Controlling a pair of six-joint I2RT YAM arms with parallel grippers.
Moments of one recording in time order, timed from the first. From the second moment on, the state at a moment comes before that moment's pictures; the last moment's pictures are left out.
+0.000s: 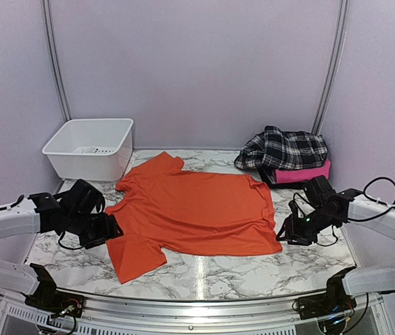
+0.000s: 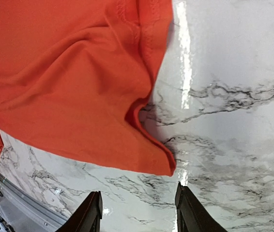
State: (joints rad) left arm -0.66 1.12 0.66 -0.59 0.01 -0.91; right arm 0.33 1.12 0.65 -0.73 -0.32 0.50
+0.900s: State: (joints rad) left arm -0.80 1.19 0.51 -0.55 -0.01 -1.16; right arm 0.32 1.28 0.55 -0.55 -0.38 0.52
